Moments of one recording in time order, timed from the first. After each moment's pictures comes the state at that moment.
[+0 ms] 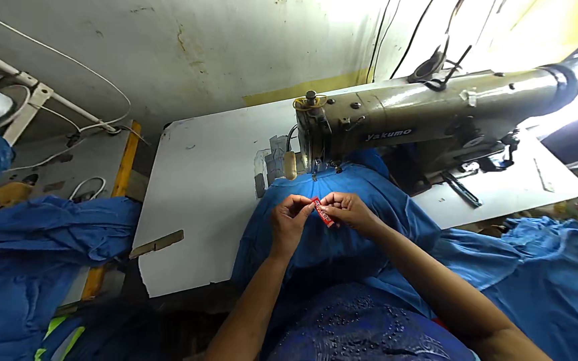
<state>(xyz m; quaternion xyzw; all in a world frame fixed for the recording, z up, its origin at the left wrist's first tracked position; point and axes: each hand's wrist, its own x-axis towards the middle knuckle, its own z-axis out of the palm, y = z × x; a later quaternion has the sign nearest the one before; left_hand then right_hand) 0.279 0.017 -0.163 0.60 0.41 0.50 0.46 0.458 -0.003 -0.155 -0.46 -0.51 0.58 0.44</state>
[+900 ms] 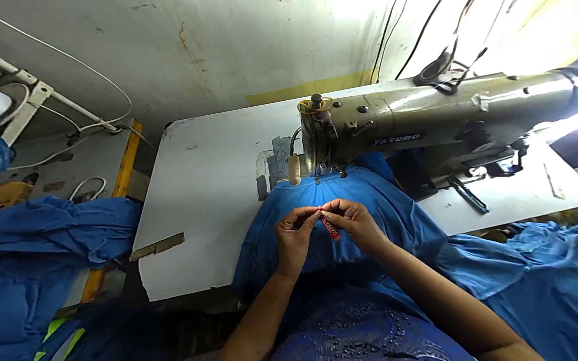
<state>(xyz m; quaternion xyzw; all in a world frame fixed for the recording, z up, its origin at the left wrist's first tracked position) 0.287 -0.001 -0.167 0.55 0.38 0.58 0.47 0.441 -0.017 -0.152 -0.42 -0.45 0.58 0.53</state>
